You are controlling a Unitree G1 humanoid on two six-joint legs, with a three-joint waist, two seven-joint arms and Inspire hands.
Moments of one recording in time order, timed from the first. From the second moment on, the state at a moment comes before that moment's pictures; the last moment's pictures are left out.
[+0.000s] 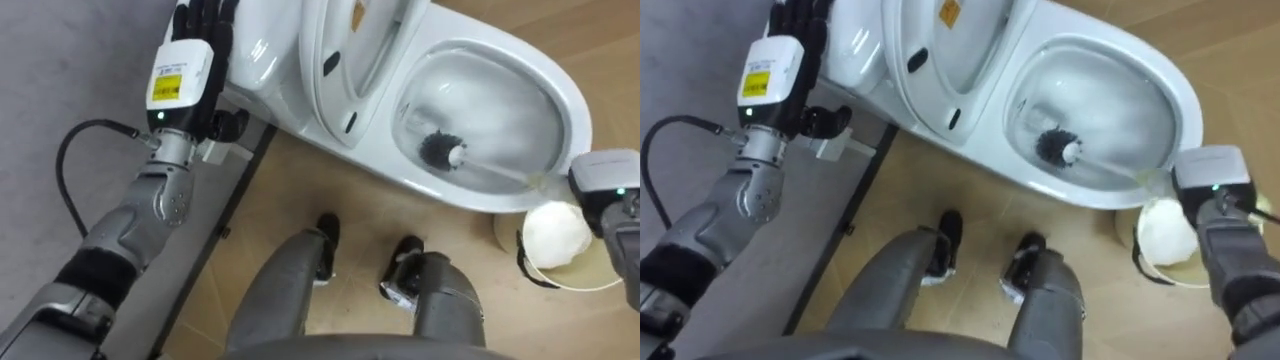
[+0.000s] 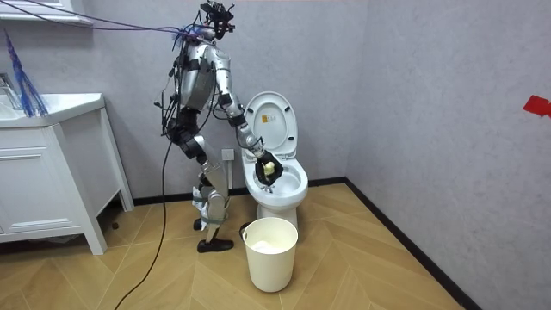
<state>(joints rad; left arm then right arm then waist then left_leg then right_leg) -0.25 0.48 -0.42 0.46 0.66 -0.18 0.58 -0.33 -0.74 0.61 1.01 -0.90 0.12 -0.33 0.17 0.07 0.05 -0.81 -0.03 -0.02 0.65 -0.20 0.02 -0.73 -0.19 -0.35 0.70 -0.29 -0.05</state>
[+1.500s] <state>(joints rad) -0.24 0.58 -0.43 0.45 0.66 -0.10 0.76 -0.32 -0.73 0.63 0.53 -0.90 0.35 -0.11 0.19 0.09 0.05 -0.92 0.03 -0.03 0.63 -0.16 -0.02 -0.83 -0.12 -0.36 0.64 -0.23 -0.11</state>
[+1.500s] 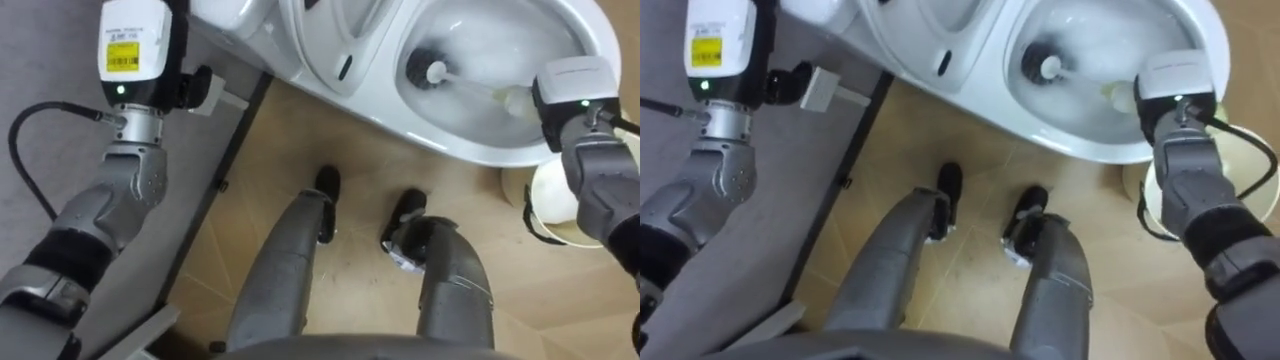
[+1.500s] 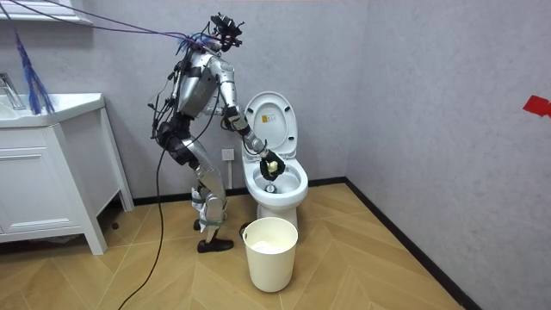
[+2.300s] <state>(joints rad) -0.34 0.65 -0.45 0.46 0.62 -0.04 0.81 -0.65 -0.74 0.56 1.09 -0.38 0.04 -0.33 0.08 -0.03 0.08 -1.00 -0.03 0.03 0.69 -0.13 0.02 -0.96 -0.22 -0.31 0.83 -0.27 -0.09</state>
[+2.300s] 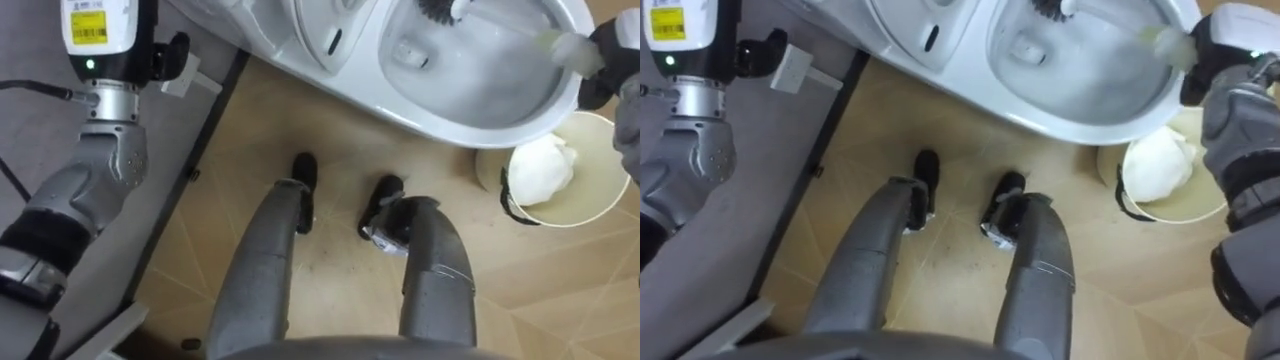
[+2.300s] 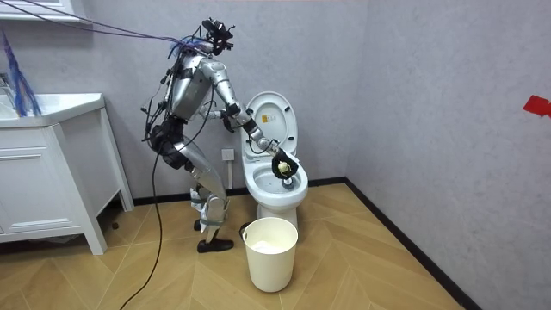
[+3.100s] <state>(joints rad) -0.30 0.56 -0.43 0.48 0.66 0.01 0.66 -0.43 -0.65 0.61 0.67 -0.95 0.29 -0.16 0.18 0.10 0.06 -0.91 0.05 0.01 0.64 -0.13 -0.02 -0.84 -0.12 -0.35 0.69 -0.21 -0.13</state>
